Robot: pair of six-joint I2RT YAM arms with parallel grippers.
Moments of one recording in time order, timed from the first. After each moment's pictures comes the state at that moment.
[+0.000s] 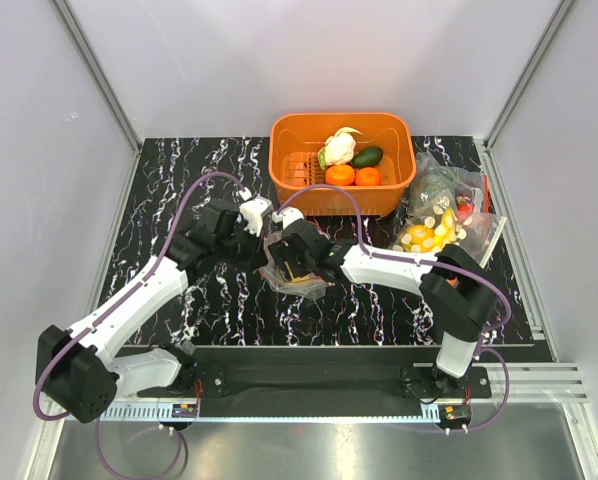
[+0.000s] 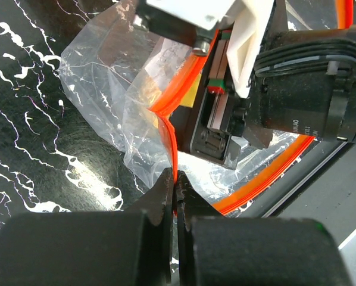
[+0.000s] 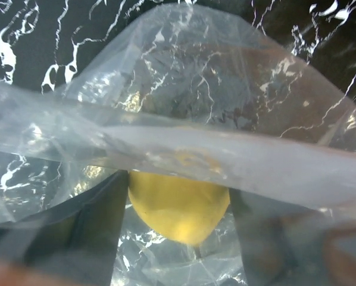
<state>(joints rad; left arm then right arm) -0.54 1.15 0.93 -0.56 0.27 -0.11 0.94 1.79 1.16 -0.15 0.18 0.29</state>
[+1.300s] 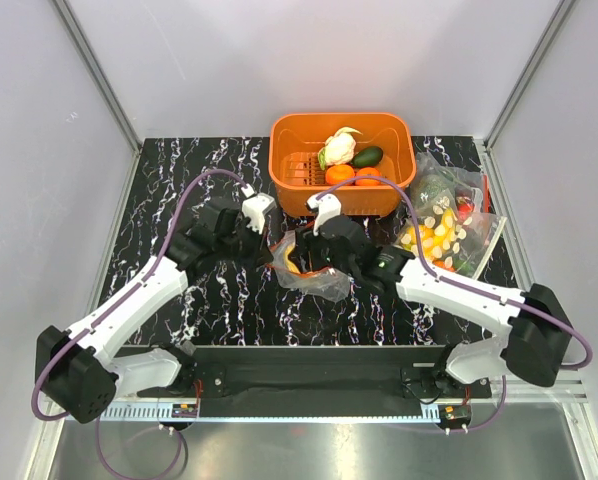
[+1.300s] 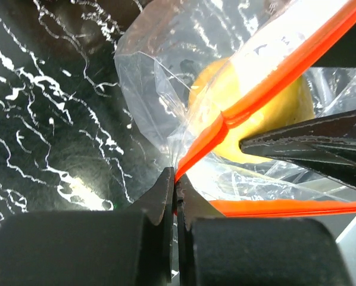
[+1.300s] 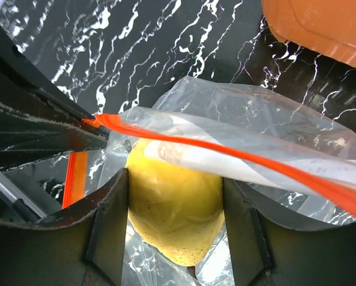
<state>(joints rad) -0.55 1.15 0.94 -0.53 0.29 -0.11 0.95 1.38 1.03 -0.16 0.19 0.39</state>
